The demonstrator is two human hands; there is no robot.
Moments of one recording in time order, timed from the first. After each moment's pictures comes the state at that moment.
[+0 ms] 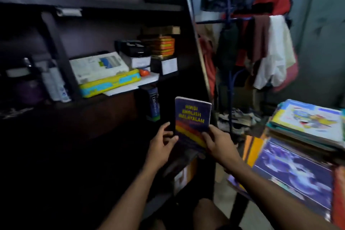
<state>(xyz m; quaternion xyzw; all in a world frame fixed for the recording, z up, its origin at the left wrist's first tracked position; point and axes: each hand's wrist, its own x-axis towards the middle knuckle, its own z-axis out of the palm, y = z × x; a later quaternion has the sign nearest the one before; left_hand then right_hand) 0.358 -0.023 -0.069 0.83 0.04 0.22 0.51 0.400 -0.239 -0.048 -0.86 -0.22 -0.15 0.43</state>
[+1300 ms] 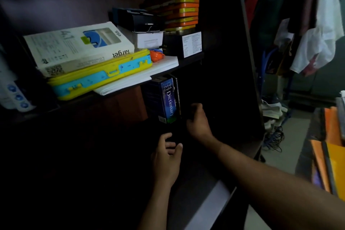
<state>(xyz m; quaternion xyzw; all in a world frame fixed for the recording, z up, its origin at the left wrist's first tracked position) 0.421 0.057 -0.122 0.80 0.15 0.24 0.53 0.574 -0.032 -0.112 -0.82 -0.14 -0.09 0.55</state>
